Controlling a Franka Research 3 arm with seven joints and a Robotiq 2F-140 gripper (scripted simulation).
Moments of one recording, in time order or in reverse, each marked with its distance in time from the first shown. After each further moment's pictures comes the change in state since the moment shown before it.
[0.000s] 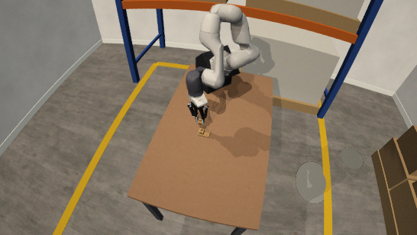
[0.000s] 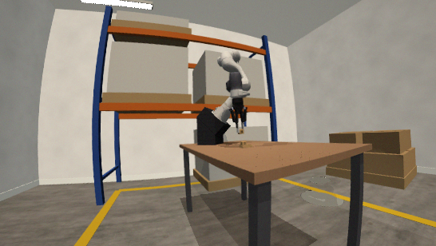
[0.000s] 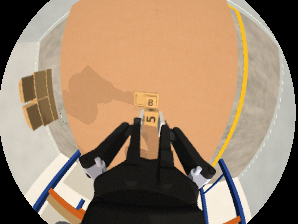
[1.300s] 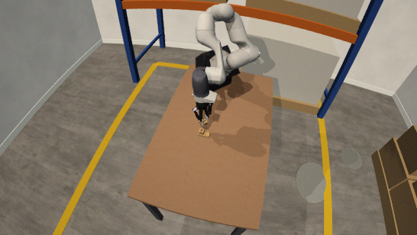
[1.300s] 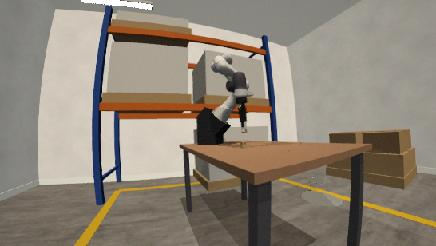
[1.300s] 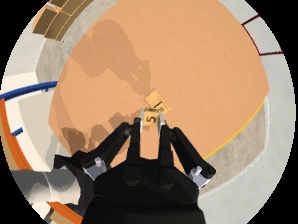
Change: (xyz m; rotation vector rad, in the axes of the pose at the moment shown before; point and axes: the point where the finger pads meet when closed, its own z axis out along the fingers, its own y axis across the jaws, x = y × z) arm -0.001 -0.028 -0.002 -0.019 -0.009 -0.807
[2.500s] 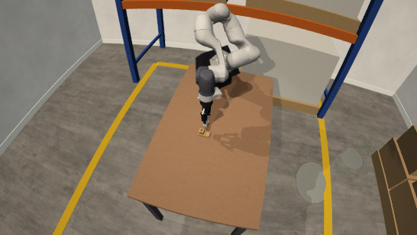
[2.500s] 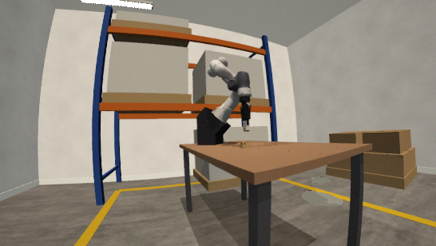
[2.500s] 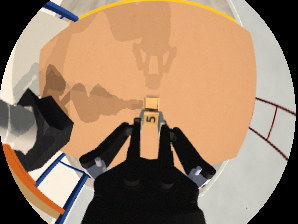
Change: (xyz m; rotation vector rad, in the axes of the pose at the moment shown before) arm 0.017 -0.004 -0.009 -0.075 -0.034 -0.697
